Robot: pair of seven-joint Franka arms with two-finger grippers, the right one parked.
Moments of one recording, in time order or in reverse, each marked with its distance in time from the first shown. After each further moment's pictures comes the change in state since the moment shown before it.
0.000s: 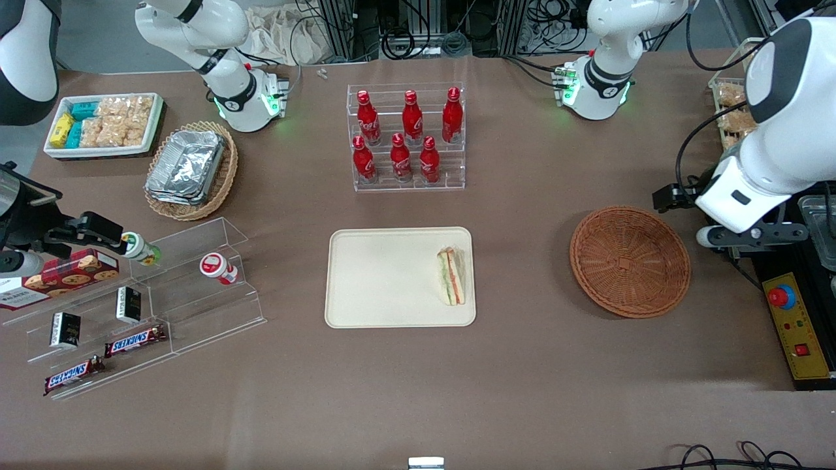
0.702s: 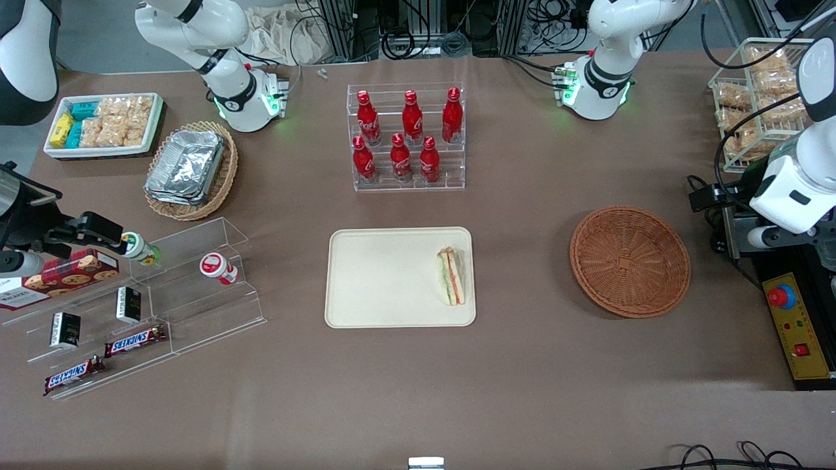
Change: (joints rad) arm -0.025 -0.002 0.119 0.031 -0.010 -0.022 0.020
